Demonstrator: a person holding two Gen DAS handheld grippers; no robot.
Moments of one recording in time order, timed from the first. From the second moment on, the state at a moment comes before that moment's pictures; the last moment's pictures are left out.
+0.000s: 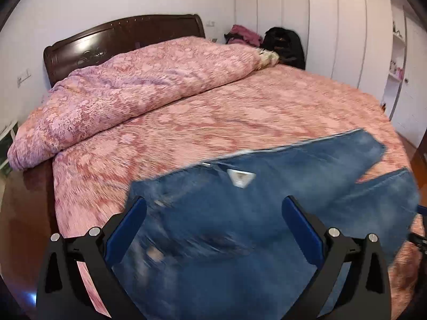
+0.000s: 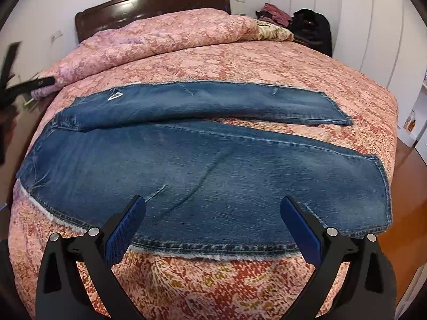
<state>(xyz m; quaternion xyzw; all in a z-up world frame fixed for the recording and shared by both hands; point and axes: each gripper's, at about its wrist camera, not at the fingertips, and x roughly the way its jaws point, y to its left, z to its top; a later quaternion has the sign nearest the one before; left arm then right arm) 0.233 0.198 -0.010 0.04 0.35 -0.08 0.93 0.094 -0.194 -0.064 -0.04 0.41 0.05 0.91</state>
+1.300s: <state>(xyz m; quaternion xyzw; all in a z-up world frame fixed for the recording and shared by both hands) 0.383 0.299 -0.138 -0.06 0.52 -0.03 0.85 0.204 -0.305 -0.043 0.10 0.46 0.01 0.88</state>
